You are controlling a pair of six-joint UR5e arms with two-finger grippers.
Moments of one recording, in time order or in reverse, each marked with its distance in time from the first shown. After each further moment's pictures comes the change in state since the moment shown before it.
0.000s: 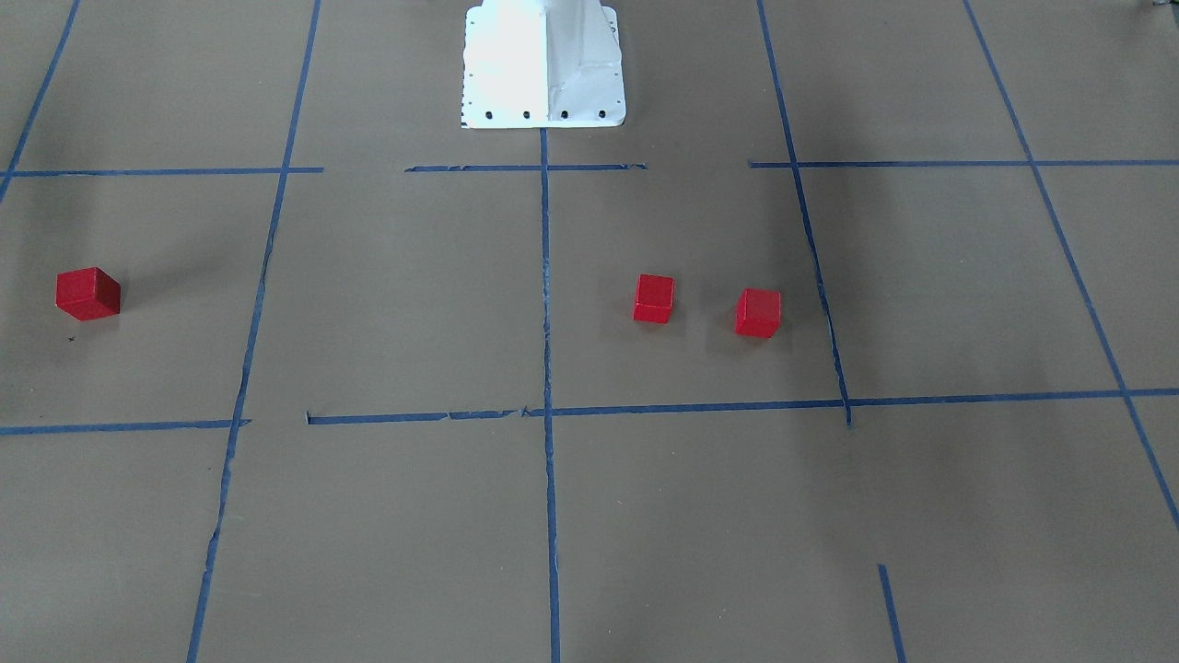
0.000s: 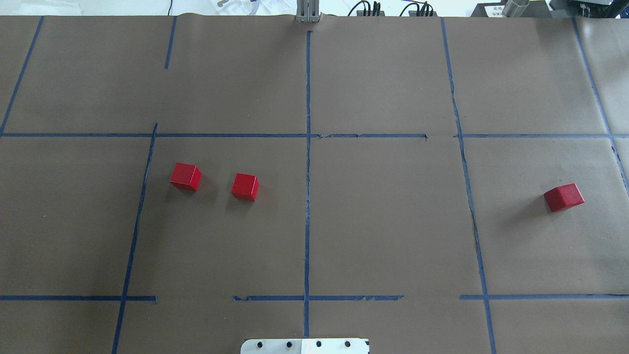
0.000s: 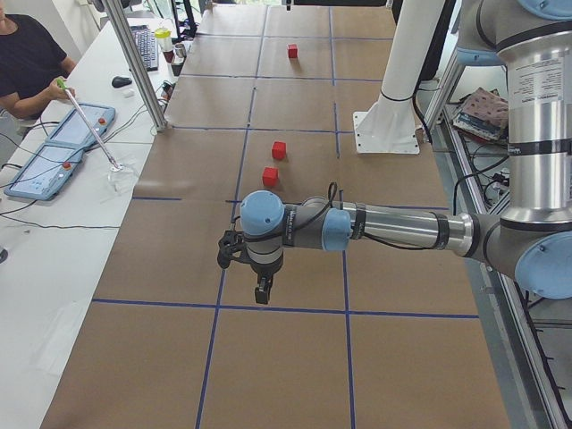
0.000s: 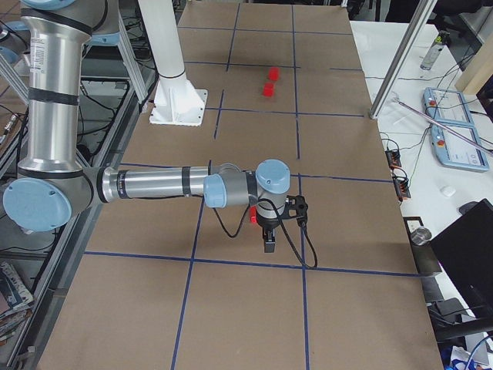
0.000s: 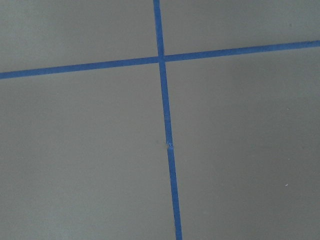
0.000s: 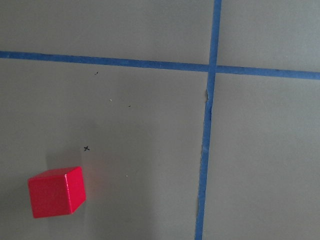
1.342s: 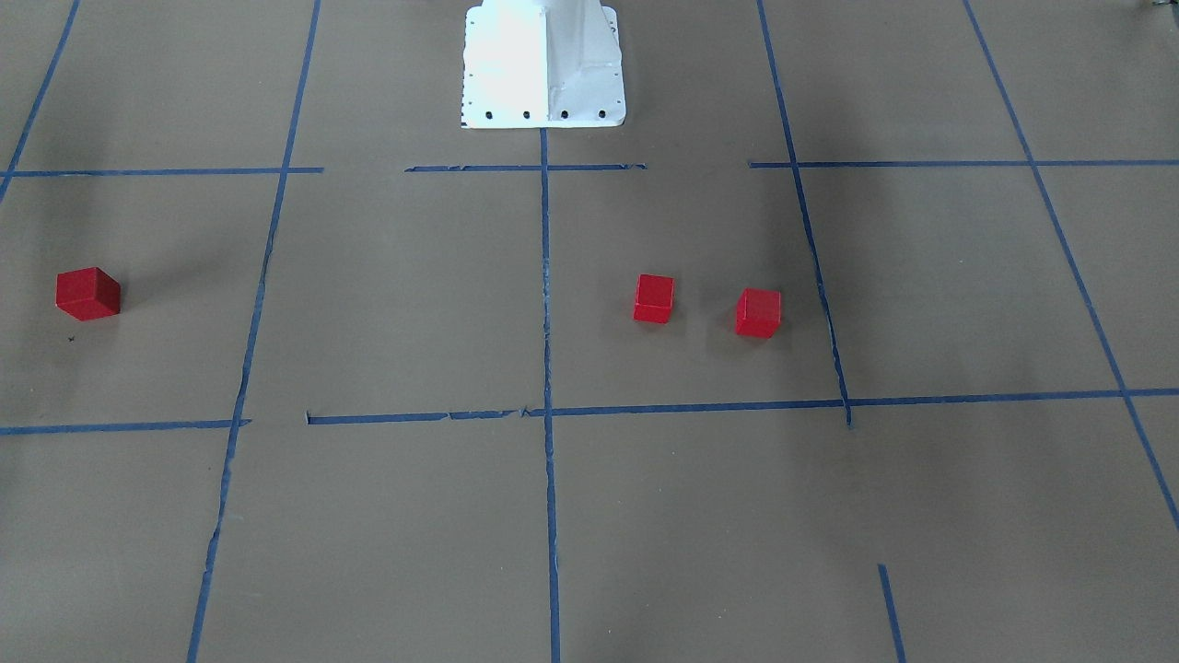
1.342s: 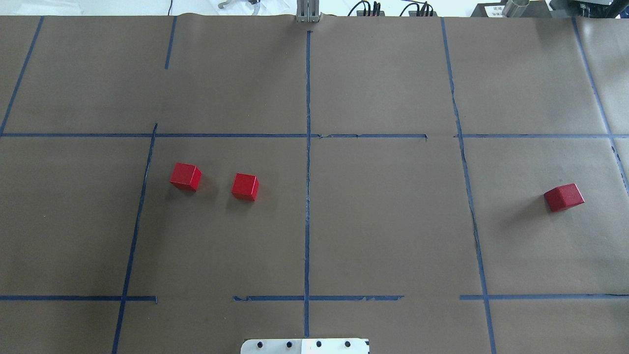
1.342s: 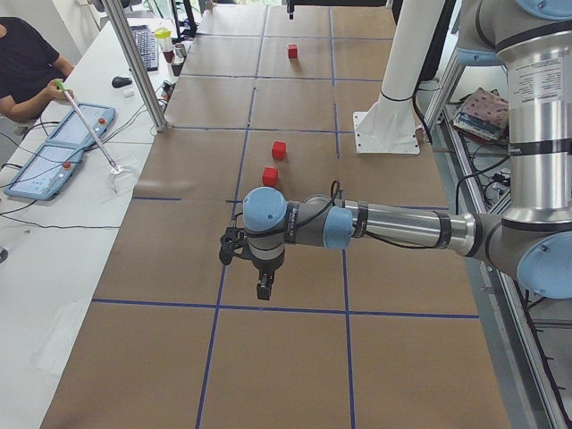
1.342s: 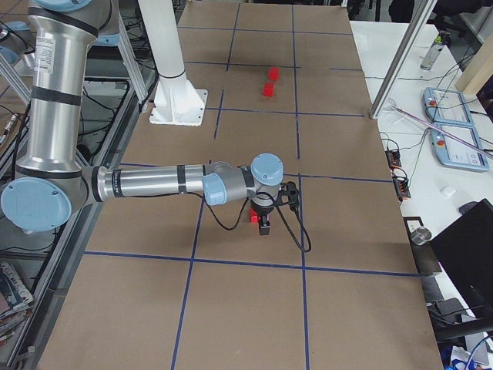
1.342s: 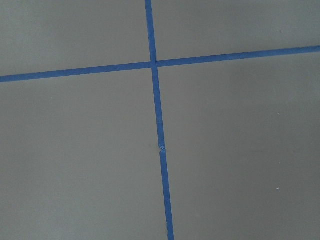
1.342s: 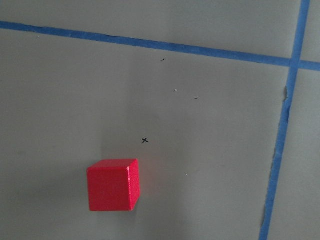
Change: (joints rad) left arm 0.011 0.019 -0.016 -0.020 -0.007 -0.043; right arm -0.143 -0.022 0.038 0.119 0.034 0.113
